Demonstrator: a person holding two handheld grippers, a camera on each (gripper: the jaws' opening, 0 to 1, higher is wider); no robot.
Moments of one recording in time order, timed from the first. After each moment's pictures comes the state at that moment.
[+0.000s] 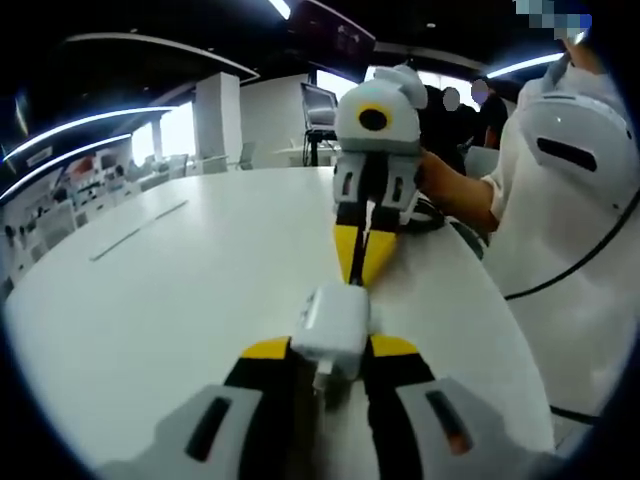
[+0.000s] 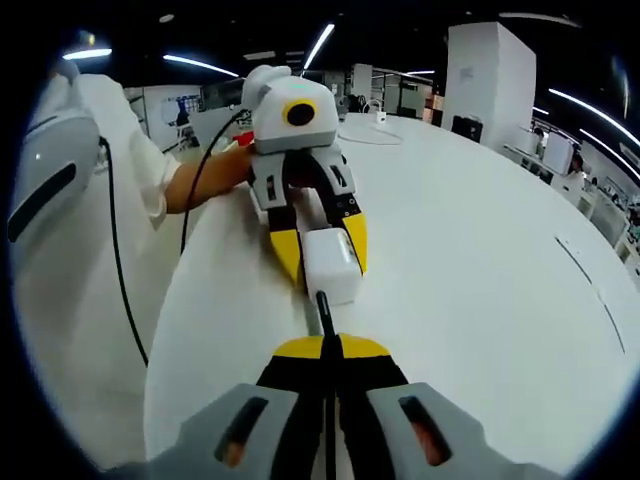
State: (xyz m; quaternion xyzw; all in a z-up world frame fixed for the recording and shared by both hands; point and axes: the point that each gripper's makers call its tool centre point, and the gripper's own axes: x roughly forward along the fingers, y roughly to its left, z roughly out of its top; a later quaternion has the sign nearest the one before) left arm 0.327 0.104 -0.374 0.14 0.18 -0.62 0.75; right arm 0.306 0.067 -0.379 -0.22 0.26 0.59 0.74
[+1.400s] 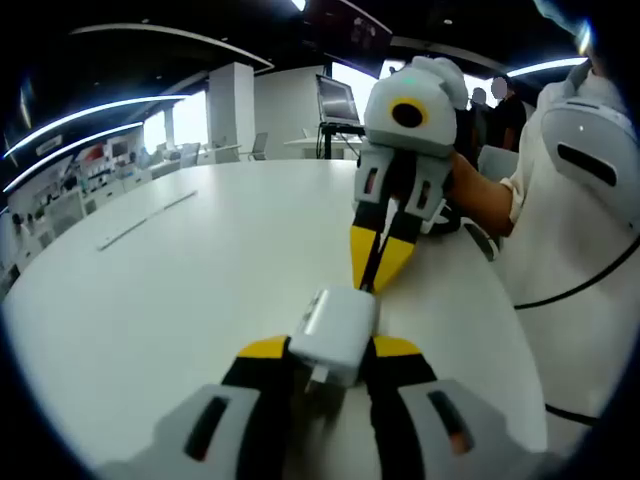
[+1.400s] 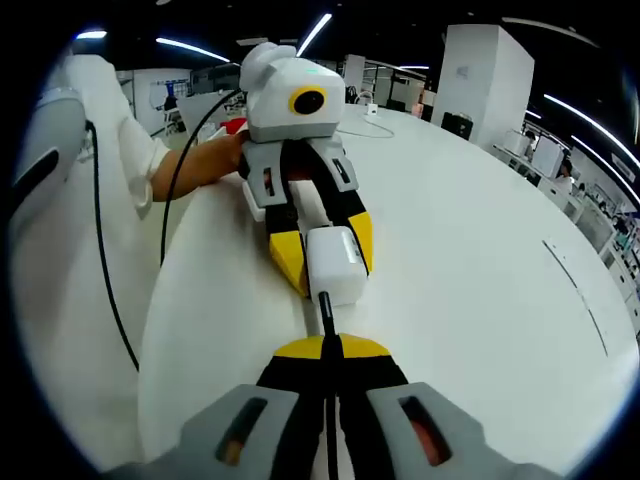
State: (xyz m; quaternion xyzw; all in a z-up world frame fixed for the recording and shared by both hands) left arm 0.333 0.101 -0.374 0.15 0.20 -0.60 0.76; right arm 0.310 0.068 -0.381 -0.25 0.27 0.56 0.75
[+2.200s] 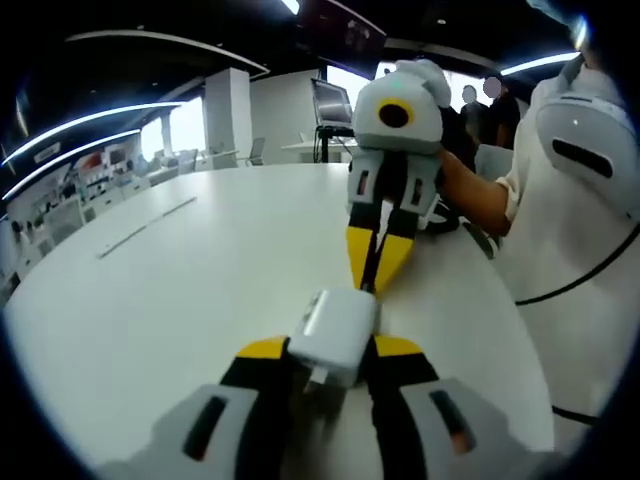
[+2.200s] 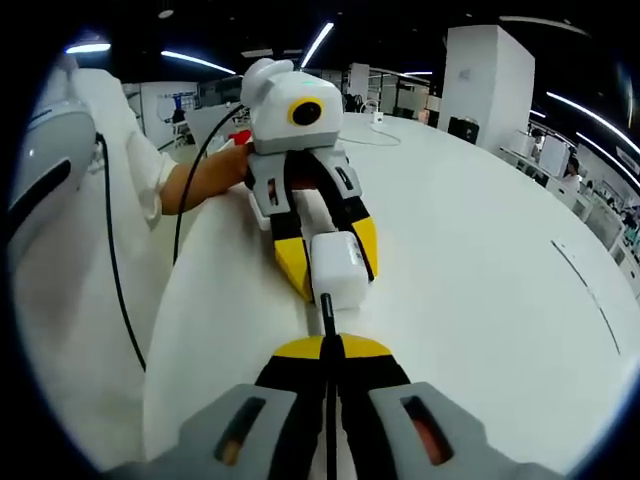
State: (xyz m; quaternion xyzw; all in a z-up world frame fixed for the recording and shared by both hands) left arm 0.333 0.101 -0.375 0.15 0.18 -0.60 0.76; right arm 0.306 0.070 -0.377 -0.22 0.25 0.58 0.74
